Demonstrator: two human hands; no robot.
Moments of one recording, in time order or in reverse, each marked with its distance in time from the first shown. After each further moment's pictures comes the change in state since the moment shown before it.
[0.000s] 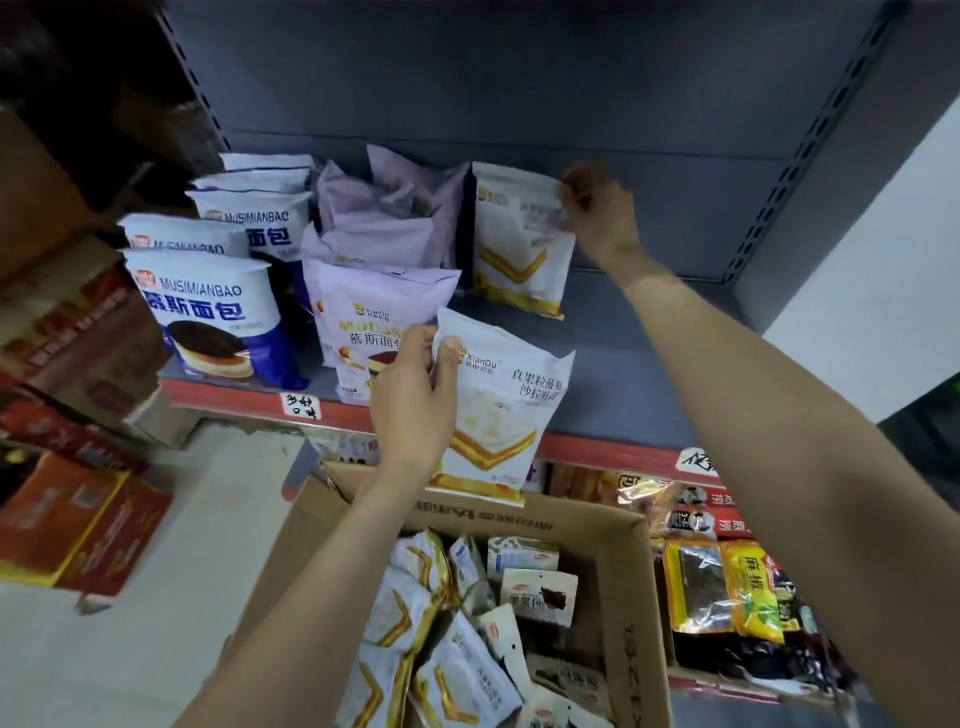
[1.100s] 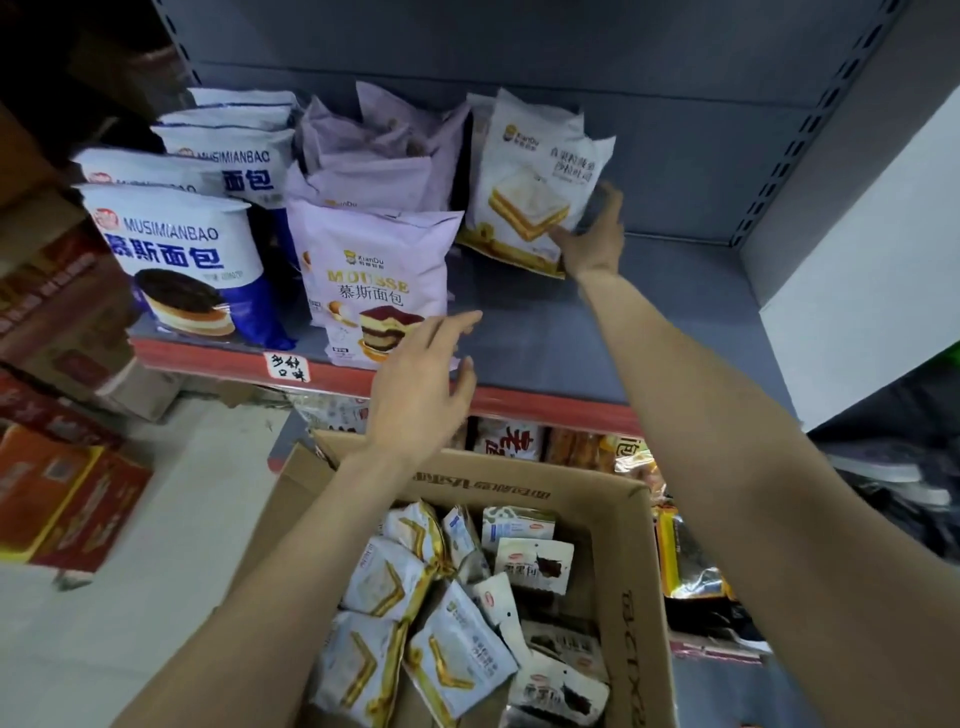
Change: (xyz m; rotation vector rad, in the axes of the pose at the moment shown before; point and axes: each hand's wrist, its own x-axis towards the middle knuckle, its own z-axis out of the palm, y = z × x) left_hand -0.015 -0.034 0.006 0.199 -0.241 0.310; right_hand -0.045 0.036 0.050 0.236 0.131 0.326
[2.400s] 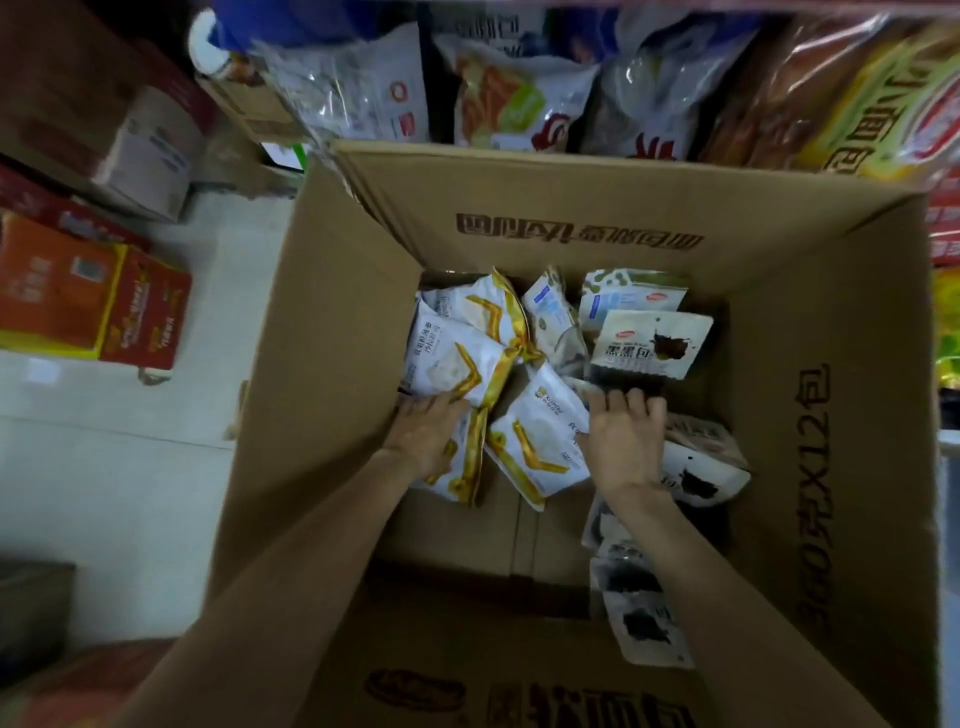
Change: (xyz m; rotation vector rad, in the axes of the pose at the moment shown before) left_hand -0.306 -0.207 0.150 0.428 -1.188 -0.165; right_hand -0.385 0.281 0.059 -1.339 -0.518 -0.098
